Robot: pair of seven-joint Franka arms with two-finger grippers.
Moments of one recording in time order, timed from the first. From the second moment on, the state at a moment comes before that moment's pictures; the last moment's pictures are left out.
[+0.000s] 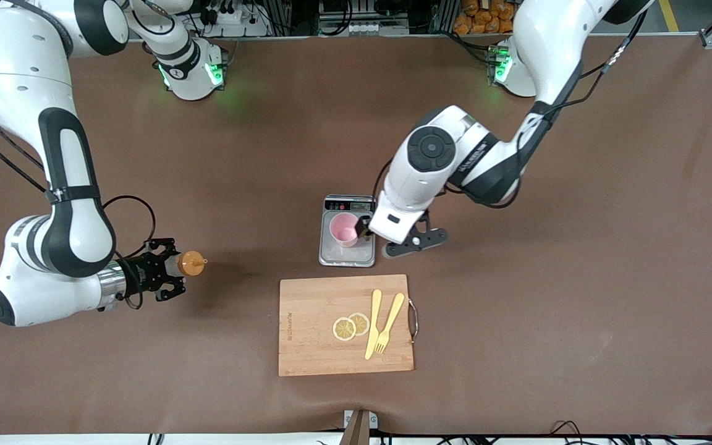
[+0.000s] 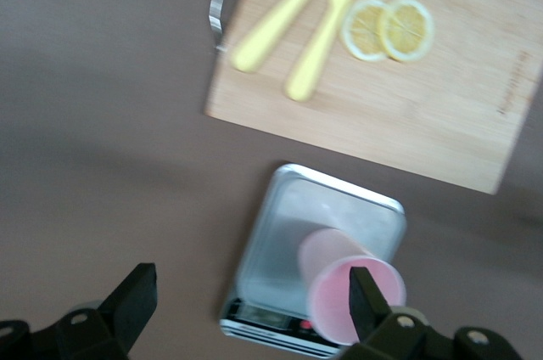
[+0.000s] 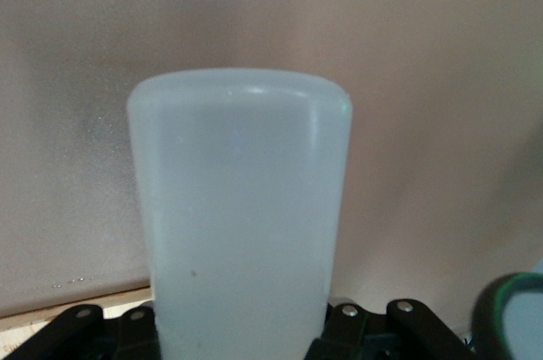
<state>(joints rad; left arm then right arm) -0.32 0.59 -0.42 -1.44 0.16 2.07 -1.04 0.00 0.78 0.03 -1.21 0.43 1.56 1.39</state>
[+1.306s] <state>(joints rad) 0.06 0.26 -0.34 -1.54 0.12 1.68 -0.33 0.28 0.74 0.03 -1.21 0.37 1.56 1.74</state>
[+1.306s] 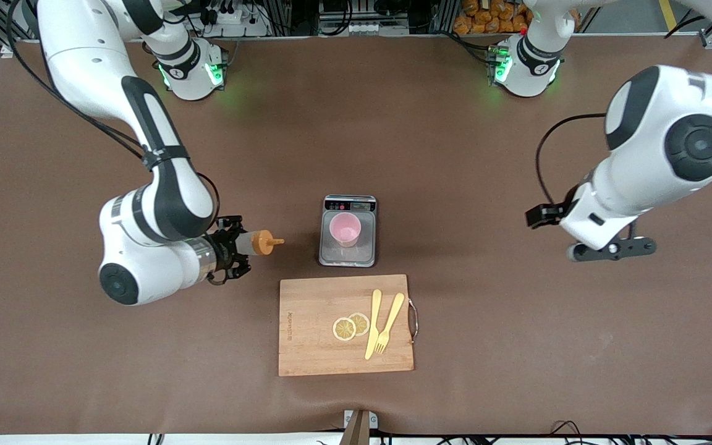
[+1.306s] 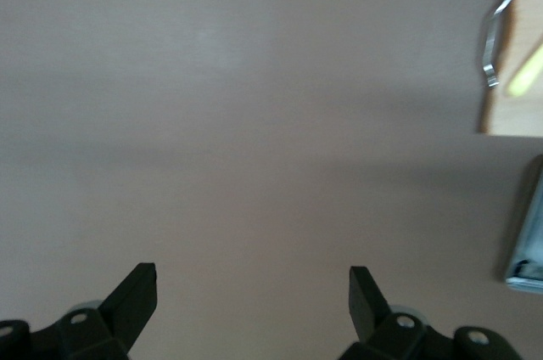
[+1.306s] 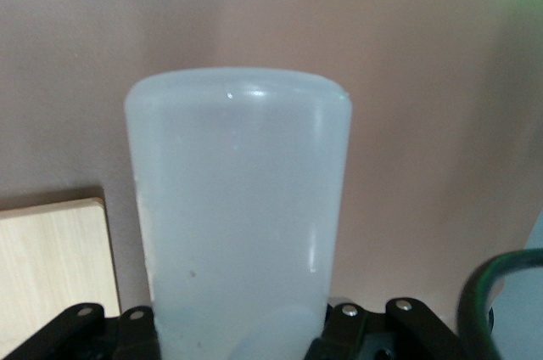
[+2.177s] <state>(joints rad) -0.04 -0.01 -0.10 -1.61 0.03 1.52 -0.08 0.44 0.74 0.02 -1.22 0.16 1.56 2.02</state>
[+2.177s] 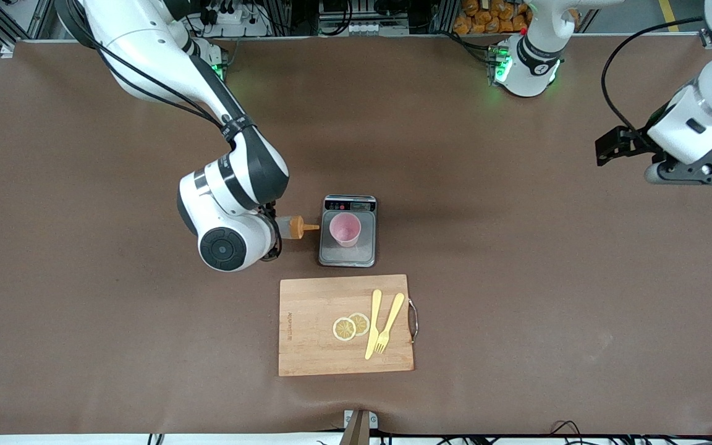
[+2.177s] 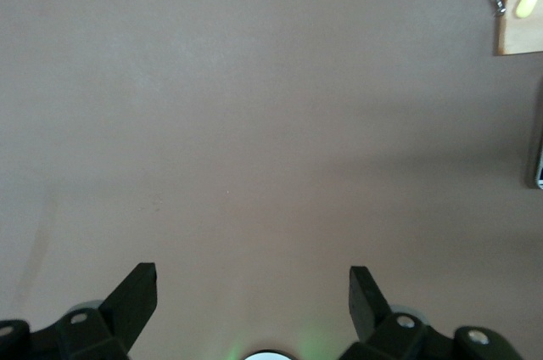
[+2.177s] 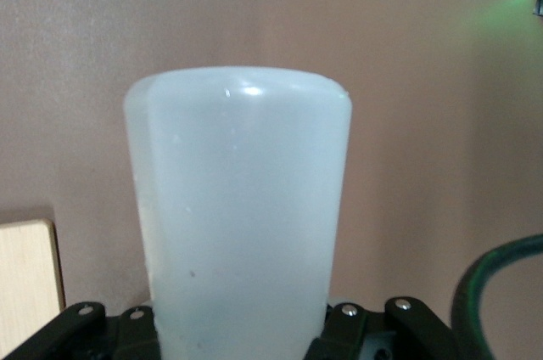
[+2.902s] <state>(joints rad) -0.04 -0.01 -0.09 -1.57 0.00 1.50 -0.09 0.47 0.74 0.03 -1.22 0.08 1.56 2.20</state>
